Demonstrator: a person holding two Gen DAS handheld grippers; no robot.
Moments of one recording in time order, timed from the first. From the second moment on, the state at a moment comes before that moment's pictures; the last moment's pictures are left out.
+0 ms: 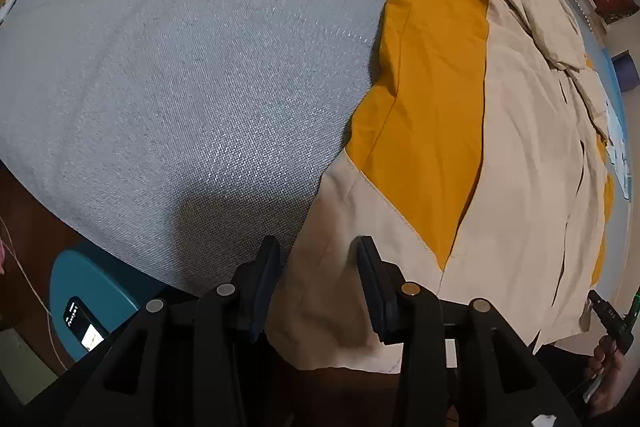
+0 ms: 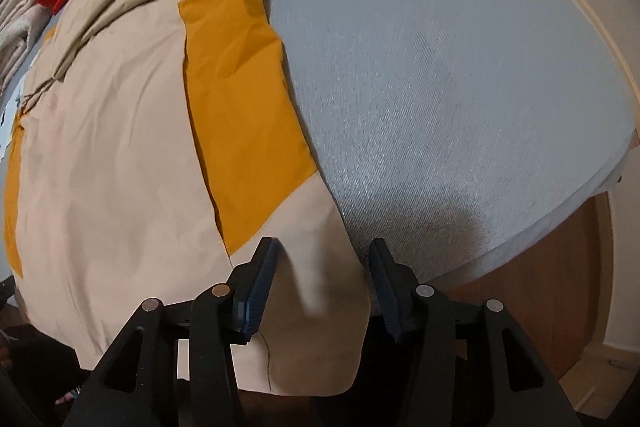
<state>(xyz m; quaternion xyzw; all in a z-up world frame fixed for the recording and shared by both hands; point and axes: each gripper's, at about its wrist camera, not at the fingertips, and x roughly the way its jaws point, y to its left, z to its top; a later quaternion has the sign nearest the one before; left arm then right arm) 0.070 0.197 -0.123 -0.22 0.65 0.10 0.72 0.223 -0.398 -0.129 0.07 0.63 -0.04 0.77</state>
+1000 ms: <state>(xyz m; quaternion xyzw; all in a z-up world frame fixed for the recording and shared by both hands) 0.057 0.160 -0.086 -0.17 0.61 0.03 0.77 0.213 -0.400 -0.113 0.10 0.62 -0.01 0.78</state>
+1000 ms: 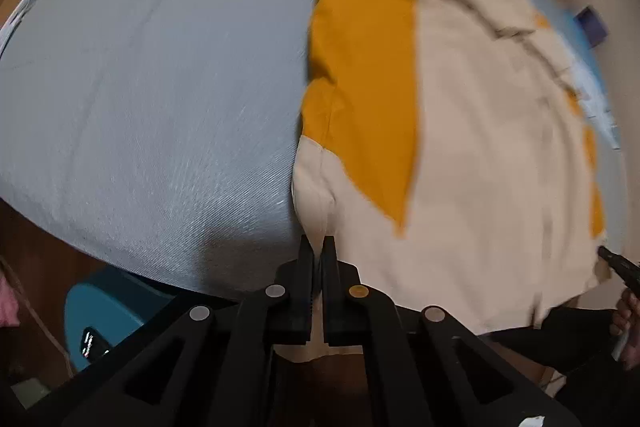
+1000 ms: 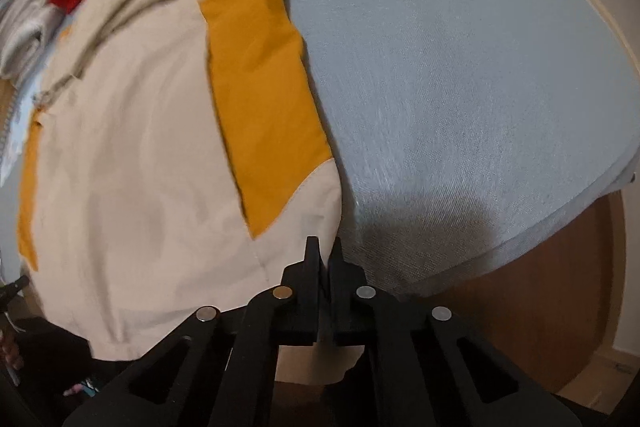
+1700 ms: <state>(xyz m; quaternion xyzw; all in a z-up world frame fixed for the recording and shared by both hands) -0.036 0.174 0.061 -0.19 0.53 -0.11 0.82 0.119 -0.435 0.044 0.20 0.48 0.10 0.85</state>
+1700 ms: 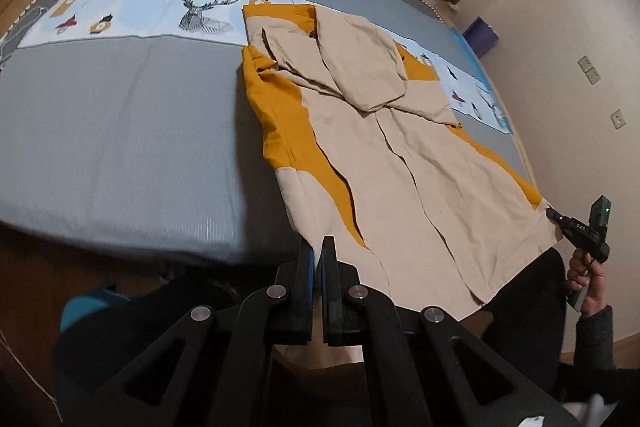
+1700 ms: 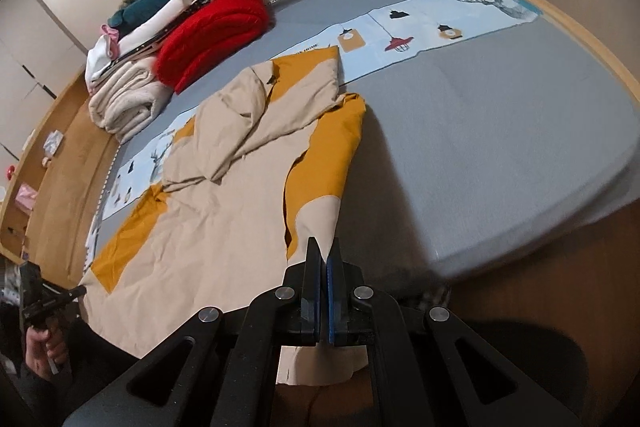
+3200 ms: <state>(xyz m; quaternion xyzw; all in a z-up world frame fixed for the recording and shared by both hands) 0.262 0.260 -0.021 -0.28 0.53 0.00 0.80 0.462 -0.453 -0.054 0.20 0.52 0.02 0.83</state>
